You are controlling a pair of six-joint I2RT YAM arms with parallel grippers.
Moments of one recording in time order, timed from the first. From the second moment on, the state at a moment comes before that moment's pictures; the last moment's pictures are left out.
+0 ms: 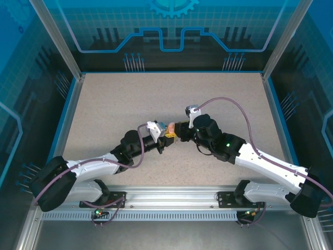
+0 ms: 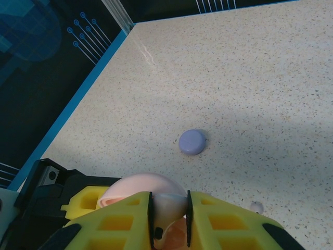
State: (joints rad) left arm -0.77 1.24 0.44 0.77 0.23 -0.07; right arm 0.90 1.11 0.91 -0.27 0.18 0.58
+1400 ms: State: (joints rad) left arm -0.77 0.92 0.38 0.60 0.13 0.02; right arm 0.69 0.95 0.82 -0.51 0.08 0.58
